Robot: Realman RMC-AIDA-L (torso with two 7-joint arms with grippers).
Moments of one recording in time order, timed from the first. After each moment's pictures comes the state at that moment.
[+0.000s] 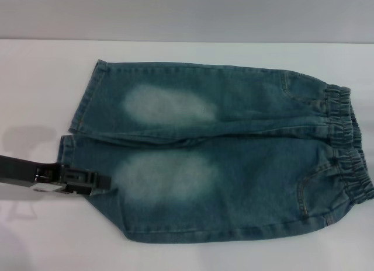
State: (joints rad) left arm -0.62 -1.91 0.58 0.54 2.43 1.69 -2.25; right arm 0.47 2.07 -0.03 -0.04 -1.14 -1.04 0.33
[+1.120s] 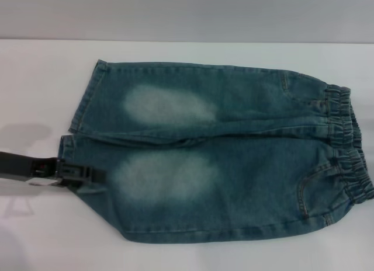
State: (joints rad) left arm -0.61 -1.90 0.59 0.54 2.41 1.66 -2.23; right arm 0.47 2.07 -0.03 -0.04 -1.14 -1.04 0.33
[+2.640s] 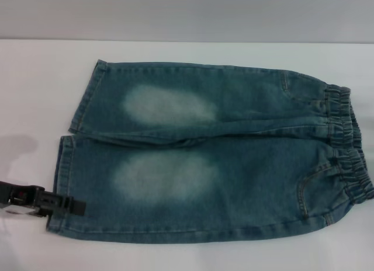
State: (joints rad) left arm -0.58 -1.87 0.62 0.54 2.48 1.72 -2.25; right arm 0.49 2.07 -0.03 -0.03 -1.14 -1.04 0.34
